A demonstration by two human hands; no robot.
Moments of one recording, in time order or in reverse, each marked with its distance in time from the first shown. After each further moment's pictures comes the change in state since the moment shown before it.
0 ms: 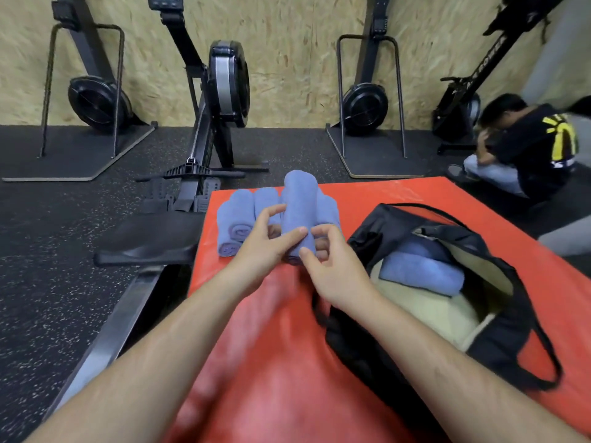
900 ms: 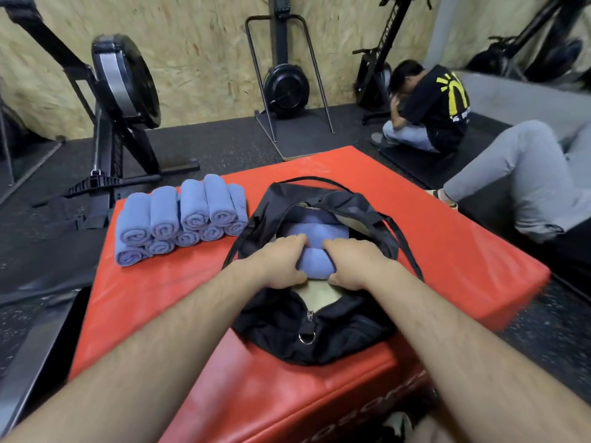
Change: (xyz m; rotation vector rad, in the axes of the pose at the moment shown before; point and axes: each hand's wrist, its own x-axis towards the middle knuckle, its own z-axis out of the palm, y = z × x) left_hand -0.005 -0.028 0.193 1.253 -0.660 0.354; right_hand -0.055 0.108 -0.190 -1.167 -0.297 0.157
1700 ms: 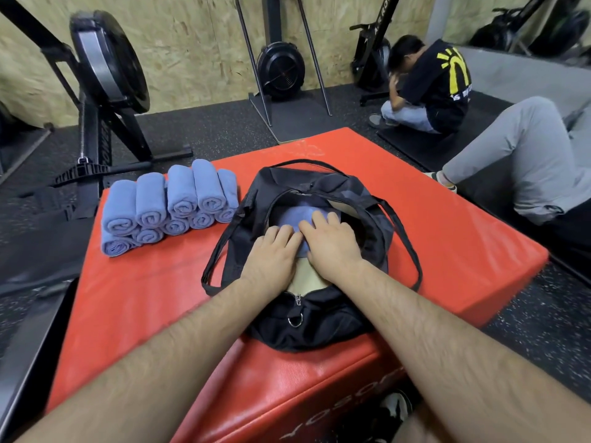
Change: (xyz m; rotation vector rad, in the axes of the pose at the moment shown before) left_hand -0.002 -0.005 0.057 0.390 0.395 0.015; right_hand 0.020 -0.028 0.029 -0.120 0.329 0.094
